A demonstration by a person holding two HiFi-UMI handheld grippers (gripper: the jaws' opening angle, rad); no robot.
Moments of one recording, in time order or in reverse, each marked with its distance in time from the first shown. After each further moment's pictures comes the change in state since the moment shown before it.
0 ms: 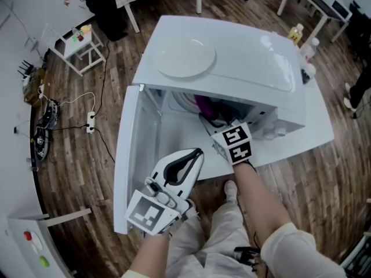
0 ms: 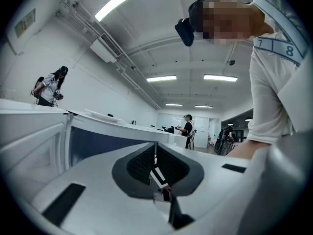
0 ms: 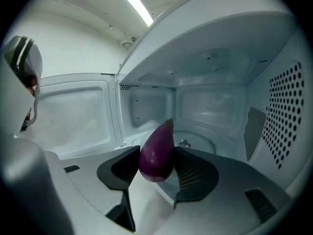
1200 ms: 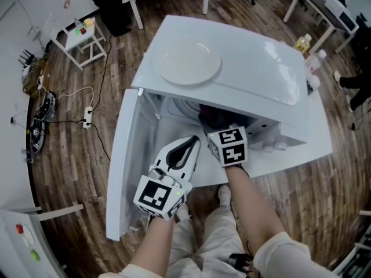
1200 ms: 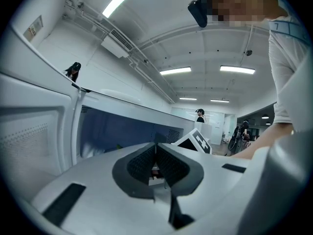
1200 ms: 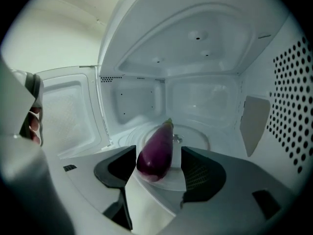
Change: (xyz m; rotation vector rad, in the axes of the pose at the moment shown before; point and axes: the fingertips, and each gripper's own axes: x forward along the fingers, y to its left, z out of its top) left arm 0.049 0.058 -0.028 -0.033 0.031 0.175; right arm 0.022 -0.026 -0.012 0.071 0.079 -0.098
